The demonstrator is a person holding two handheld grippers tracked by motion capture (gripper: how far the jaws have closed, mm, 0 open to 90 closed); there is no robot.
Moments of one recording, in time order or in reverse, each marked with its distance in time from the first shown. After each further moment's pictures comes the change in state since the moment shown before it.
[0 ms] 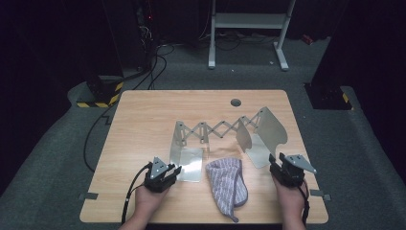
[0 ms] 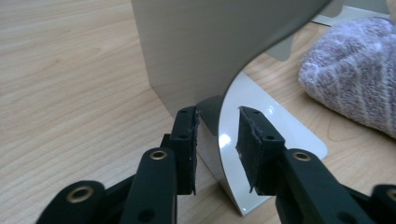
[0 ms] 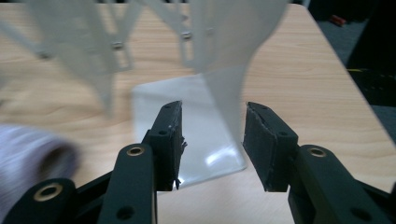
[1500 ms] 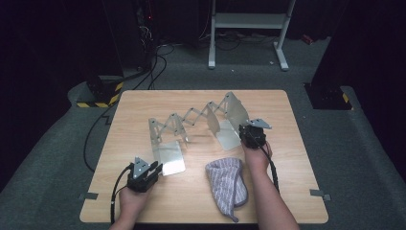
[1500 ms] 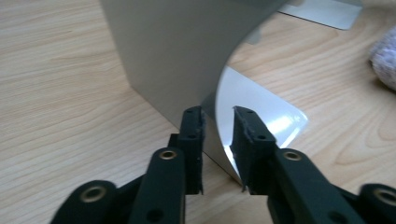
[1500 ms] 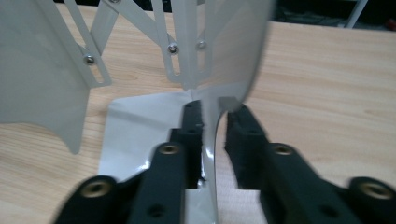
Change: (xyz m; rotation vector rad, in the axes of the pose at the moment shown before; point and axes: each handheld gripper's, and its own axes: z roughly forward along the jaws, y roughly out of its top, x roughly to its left) left arm 0.033 -0.015 -0.027 0.021 0.115 -0.038; right arm 0.073 0.065 0.118 0.048 0.117 -0.070
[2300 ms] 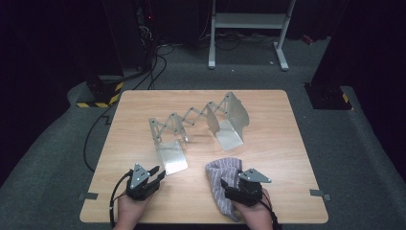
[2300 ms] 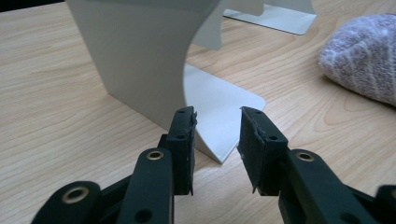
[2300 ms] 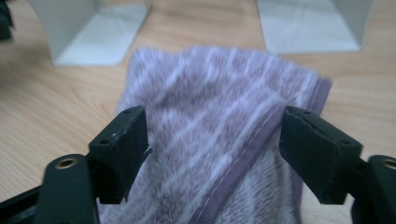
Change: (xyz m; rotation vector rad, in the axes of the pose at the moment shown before) left arm -0.006 -0.006 -0.020 -0.043 -0.063 0.027; right arm 0.071 -0.098 -0.120 0.114 0.248 -0.079
